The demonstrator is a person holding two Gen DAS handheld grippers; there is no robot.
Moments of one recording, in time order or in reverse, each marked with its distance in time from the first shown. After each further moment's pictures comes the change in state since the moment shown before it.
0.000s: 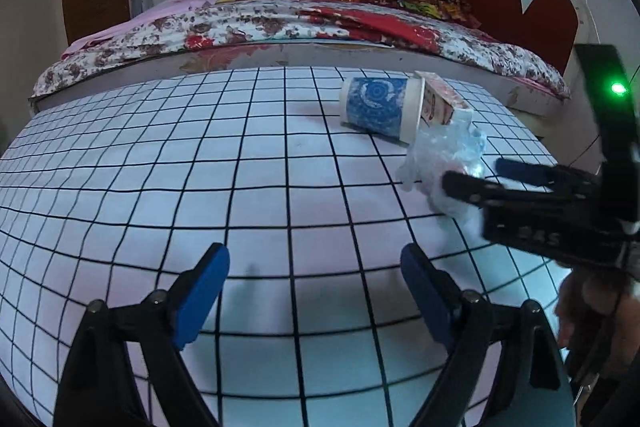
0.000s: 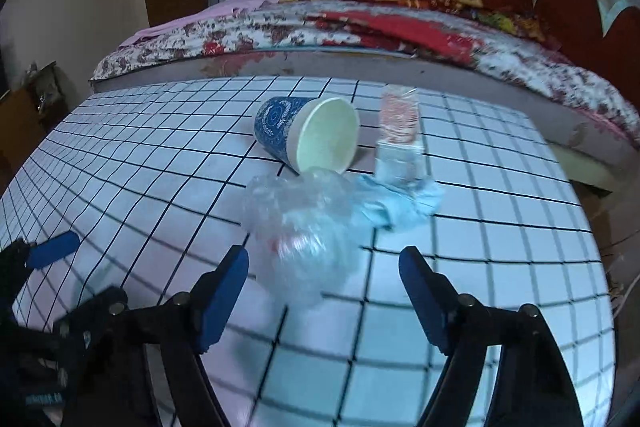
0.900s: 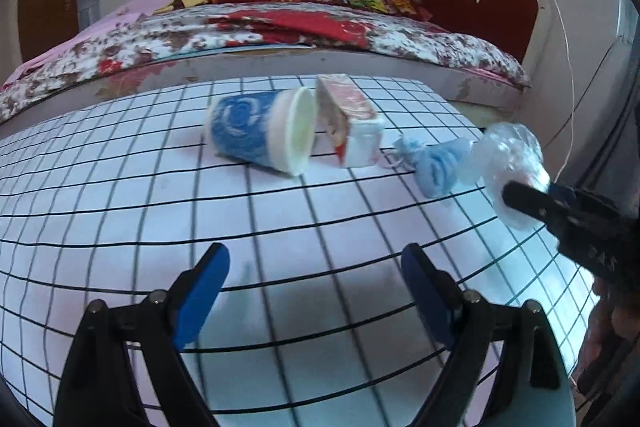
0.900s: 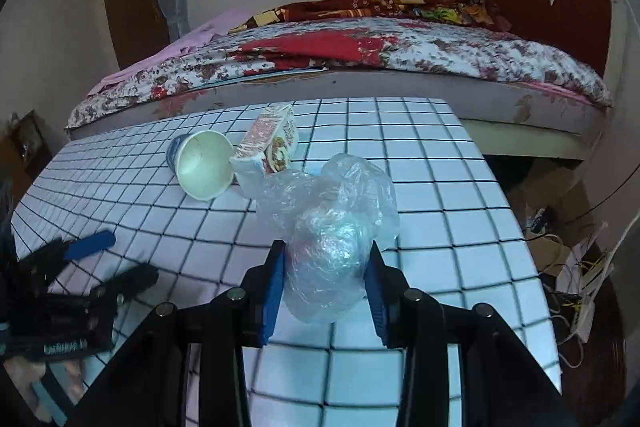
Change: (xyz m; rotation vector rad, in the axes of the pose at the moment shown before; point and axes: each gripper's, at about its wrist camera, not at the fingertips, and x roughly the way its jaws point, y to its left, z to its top) left arm 0.031 -0.086 0.028 0.076 0.002 -0.145; right arm -0.073 -0.118 -0.035 0.131 -0.106 -0.097
